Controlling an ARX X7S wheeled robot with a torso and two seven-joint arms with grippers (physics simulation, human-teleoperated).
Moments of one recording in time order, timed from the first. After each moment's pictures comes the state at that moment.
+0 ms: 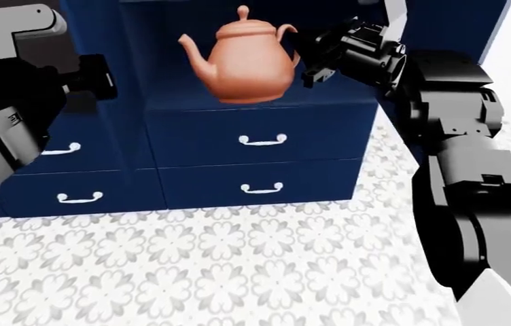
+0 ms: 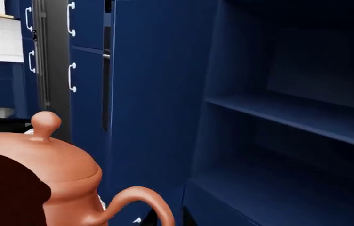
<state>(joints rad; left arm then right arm) -1.16 -0.55 0.29 -0.28 -0.81 -0.78 -0.35 1.57 0.11 -0.02 1.31 0.00 0.13 -0.93</state>
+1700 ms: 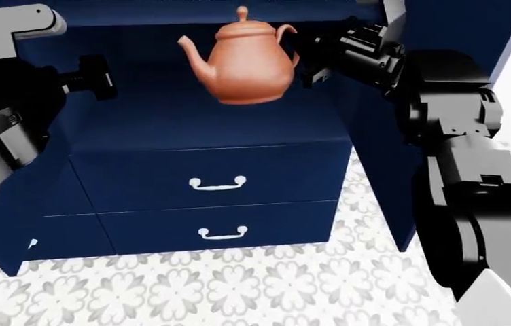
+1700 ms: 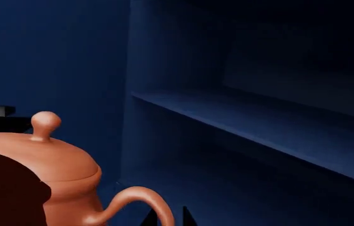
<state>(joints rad) -1.16 -0.56 0.30 -0.28 -0.82 -0.78 -0.35 1.57 0.11 -0.02 1.31 0.00 0.12 -0.93</state>
